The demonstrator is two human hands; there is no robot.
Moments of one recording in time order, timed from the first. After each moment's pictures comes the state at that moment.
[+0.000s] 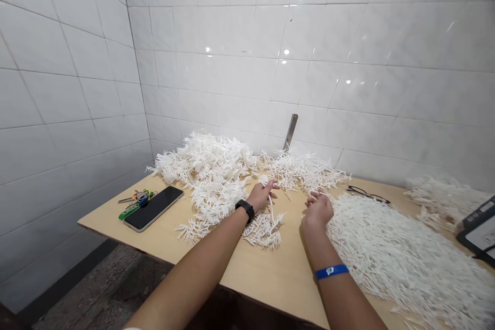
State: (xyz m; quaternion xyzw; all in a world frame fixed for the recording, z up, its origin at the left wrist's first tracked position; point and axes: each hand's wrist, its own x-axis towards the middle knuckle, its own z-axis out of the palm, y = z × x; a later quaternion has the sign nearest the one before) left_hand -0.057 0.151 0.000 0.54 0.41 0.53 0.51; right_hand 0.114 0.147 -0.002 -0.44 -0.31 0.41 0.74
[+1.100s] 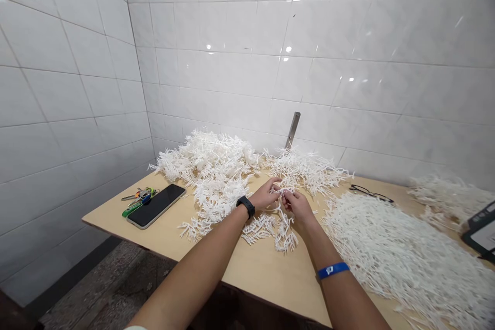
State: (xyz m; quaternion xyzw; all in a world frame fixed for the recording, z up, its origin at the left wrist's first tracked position) left_hand -0.063 0.135 0.017 0.67 0.39 0.45 0.44; right_hand 0.086 0.131 0.005 -0.40 -0.54 0.53 0.52
